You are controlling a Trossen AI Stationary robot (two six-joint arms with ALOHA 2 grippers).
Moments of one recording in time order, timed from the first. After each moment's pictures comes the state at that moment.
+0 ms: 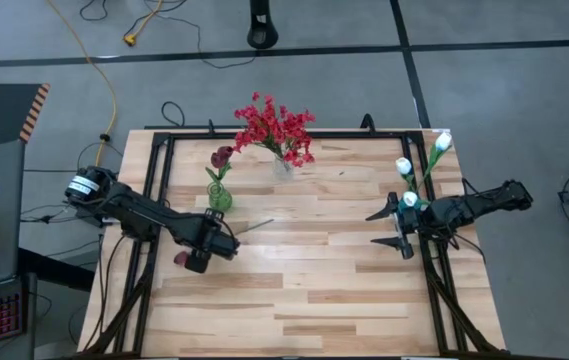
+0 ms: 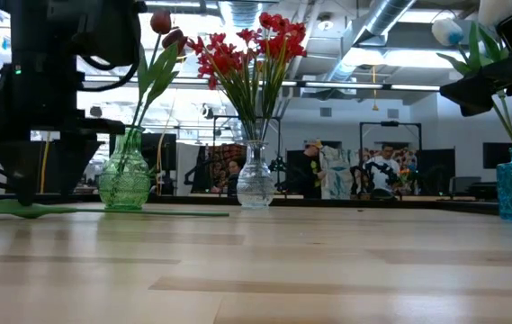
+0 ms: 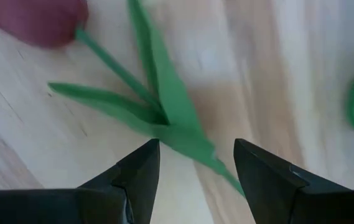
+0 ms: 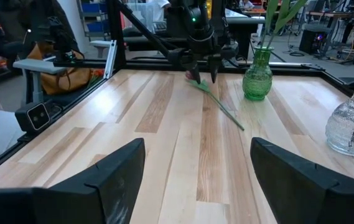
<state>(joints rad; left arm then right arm) -0.28 1.52 0.82 -0.92 -0.17 -3.14 0.31 0.01 0.08 -0.20 0.18 0.03</state>
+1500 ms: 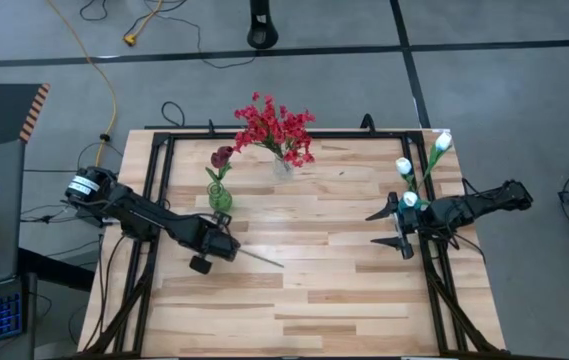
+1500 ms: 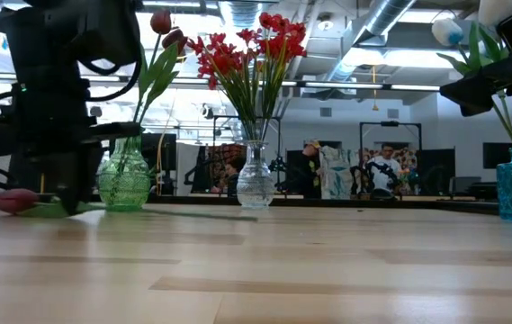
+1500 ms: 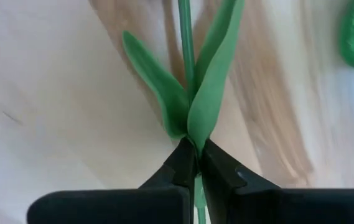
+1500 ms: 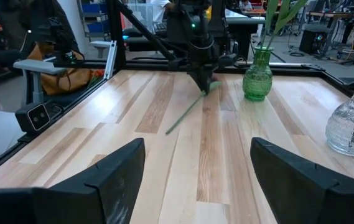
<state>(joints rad) -0.29 1.53 0.74 -0.68 -0.26 -3.00 0.31 0.01 0.08 -0.19 0.18 0.03</state>
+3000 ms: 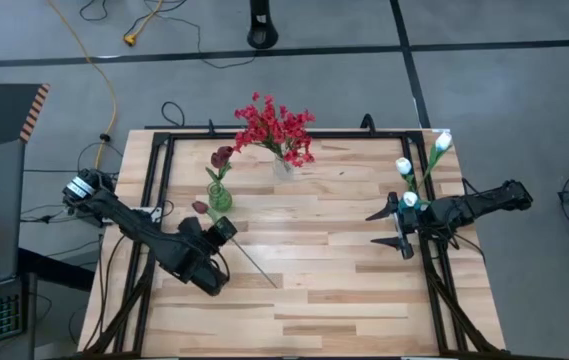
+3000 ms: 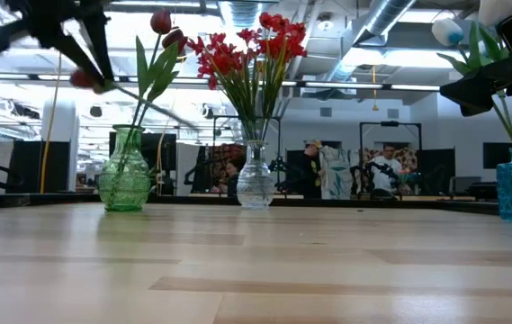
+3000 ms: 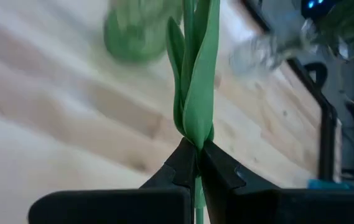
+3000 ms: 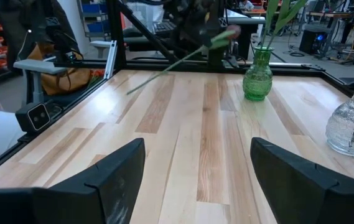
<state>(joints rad) -0.56 1.52 1.15 -1.25 -0.80 -2.77 0.31 0.01 0.08 -0.19 0.18 0.03</state>
